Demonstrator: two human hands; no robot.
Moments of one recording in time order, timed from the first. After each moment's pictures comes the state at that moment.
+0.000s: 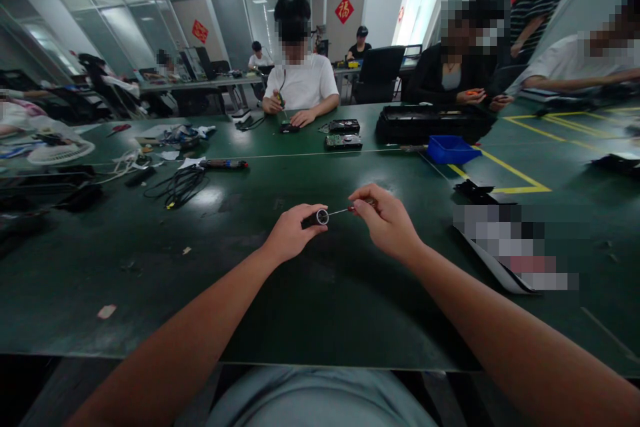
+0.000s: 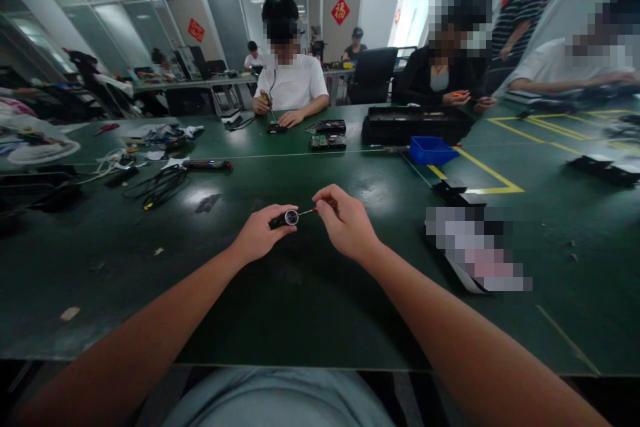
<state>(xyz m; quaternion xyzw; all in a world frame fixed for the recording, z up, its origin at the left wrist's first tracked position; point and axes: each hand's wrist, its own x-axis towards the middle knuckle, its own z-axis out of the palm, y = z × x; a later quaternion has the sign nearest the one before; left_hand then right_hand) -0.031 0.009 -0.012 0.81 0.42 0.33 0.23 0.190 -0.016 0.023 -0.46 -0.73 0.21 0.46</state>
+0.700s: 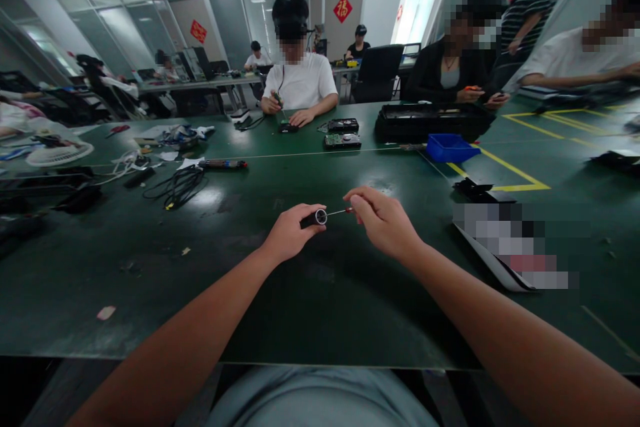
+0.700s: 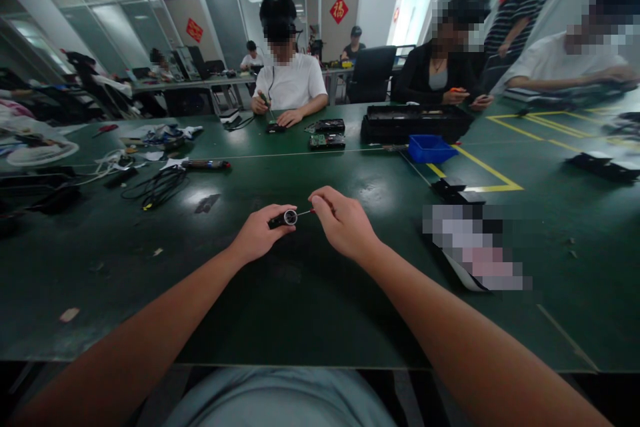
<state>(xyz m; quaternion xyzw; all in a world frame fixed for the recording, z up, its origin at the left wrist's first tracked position) -0.033 0.010 -0.015 0.81 0.42 0.34 0.24 0.188 -0.020 0.031 -0.50 -0.74 0.19 0.40</state>
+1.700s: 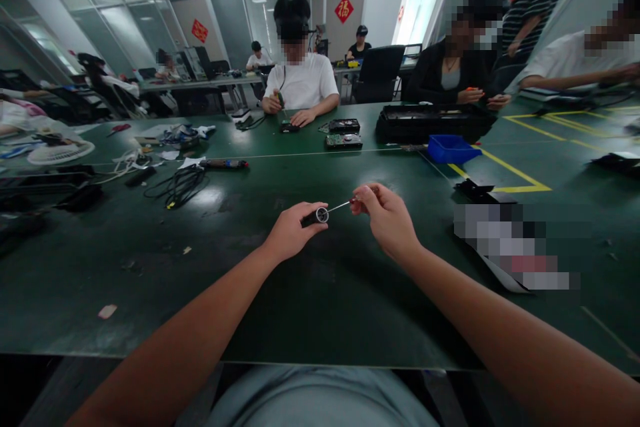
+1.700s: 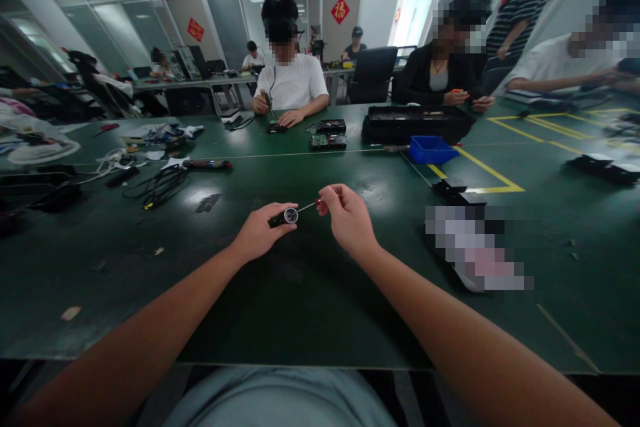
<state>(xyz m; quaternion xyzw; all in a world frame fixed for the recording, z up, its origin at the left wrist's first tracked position) -0.032 0.010 -0.013 0.81 0.41 0.34 0.24 0.180 -0.009 0.016 -0.46 -0.58 0.35 0.57</state>
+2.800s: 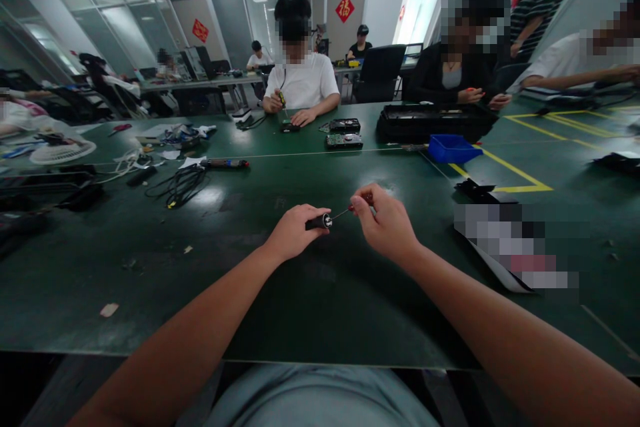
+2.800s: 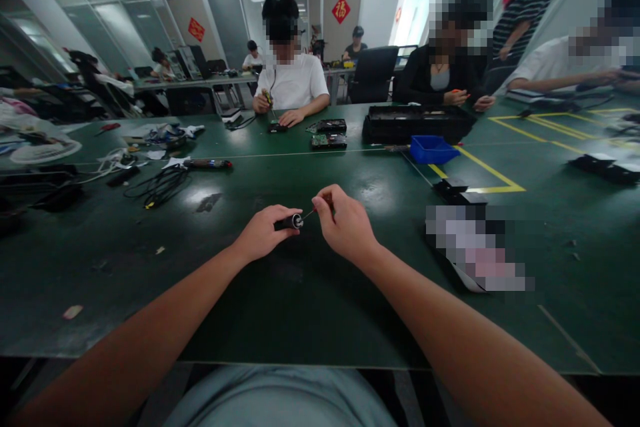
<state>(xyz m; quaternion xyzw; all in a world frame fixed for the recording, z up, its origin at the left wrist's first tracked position) -0.032 0.013 -0.015 0.84 0.41 0.28 0.20 0.184 -0.020 0.024 -0.49 -0.74 0.11 0.43</state>
